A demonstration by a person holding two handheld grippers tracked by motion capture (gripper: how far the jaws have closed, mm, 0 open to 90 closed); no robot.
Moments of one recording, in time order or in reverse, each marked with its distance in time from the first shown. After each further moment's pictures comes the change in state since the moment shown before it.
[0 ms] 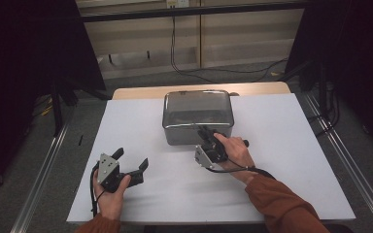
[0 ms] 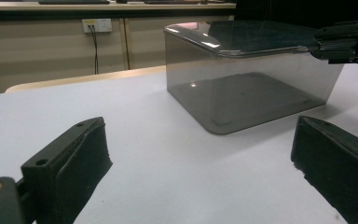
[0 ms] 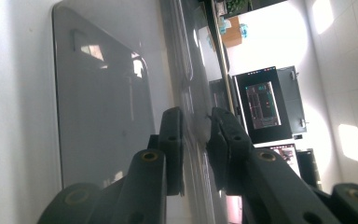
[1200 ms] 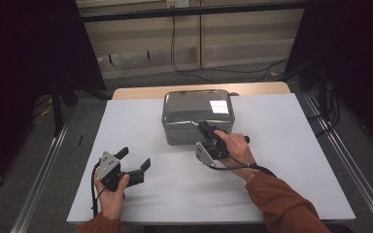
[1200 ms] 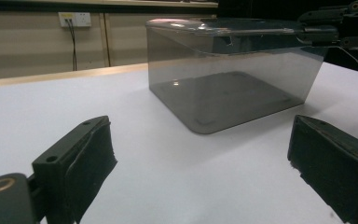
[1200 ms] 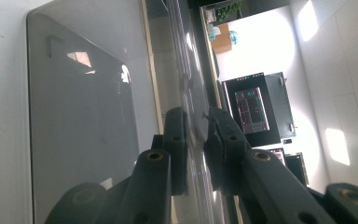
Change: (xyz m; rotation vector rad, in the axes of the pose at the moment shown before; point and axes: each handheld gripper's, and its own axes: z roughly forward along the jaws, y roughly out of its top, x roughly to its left) left arm 0.003 0.000 0.006 0.006 -0.078 -0.014; right arm -0.013 0.000 -0.002 -0.033 -0.037 0.001
